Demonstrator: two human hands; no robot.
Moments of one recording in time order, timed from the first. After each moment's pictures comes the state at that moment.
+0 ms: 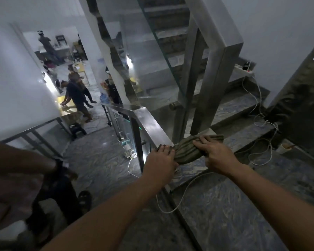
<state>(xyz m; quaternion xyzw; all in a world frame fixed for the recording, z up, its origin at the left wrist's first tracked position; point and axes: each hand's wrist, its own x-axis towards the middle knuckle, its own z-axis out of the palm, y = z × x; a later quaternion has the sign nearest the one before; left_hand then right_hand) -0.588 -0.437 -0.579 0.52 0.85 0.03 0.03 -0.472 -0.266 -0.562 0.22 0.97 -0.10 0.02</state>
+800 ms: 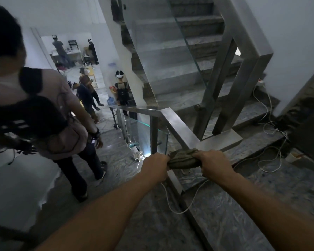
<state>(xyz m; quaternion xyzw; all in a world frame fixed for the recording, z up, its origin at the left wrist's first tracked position) -0.632 -0.542 -0.578 0.45 0.88 0.10 0.10 -0.501 -0.395 -0.547 0.21 0.98 -0.05 0.00</state>
